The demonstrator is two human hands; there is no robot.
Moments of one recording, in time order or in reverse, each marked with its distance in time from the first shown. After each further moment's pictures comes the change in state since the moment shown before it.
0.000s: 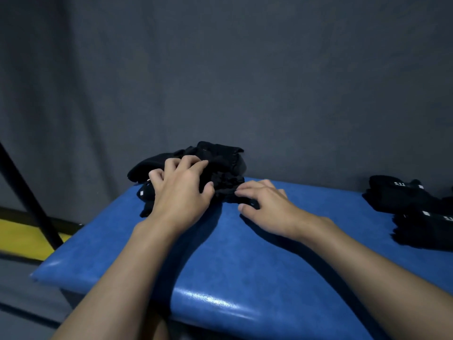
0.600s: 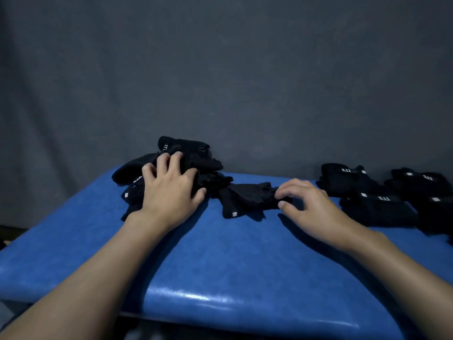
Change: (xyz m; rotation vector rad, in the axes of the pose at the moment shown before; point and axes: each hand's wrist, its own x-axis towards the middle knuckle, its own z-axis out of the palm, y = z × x) left_hand 0.002 0.046 0.033 0.297 -0.122 0.169; right_hand -0.102 0.083 -0.060 0.044 0.225 0.142
